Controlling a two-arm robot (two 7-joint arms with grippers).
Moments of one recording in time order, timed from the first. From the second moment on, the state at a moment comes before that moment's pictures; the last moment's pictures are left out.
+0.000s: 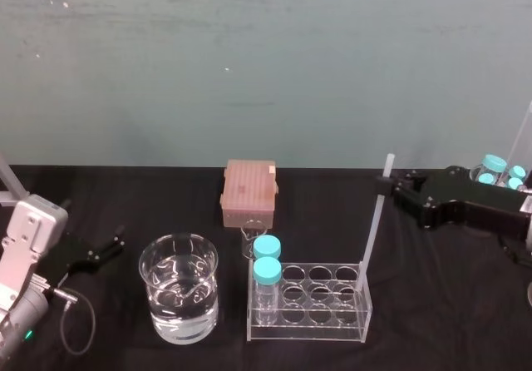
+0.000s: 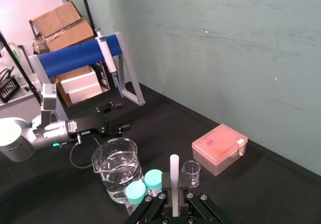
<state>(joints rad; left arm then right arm) -0.20 0.60 0.45 -1.41 -0.25 -0.12 0.03 0.31 0.94 -0.37 -1.88 0.96 0.37 0.42</state>
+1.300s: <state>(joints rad) -0.20 0.60 0.45 -1.41 -0.25 -0.12 0.03 0.31 0.84 -0.49 -1.74 0.83 0.29 0.44</state>
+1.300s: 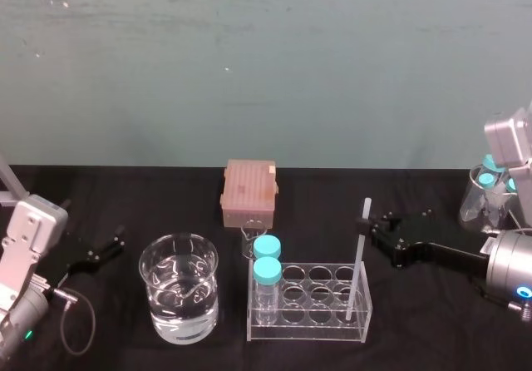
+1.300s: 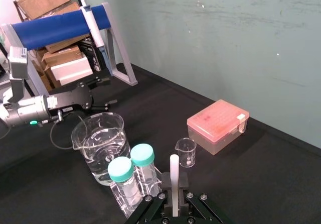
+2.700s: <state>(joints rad) -0.20 0.60 0.45 -1.41 -0.25 -0.12 0.03 0.29 0.80 -0.47 -1.70 0.76 0.26 0.47</state>
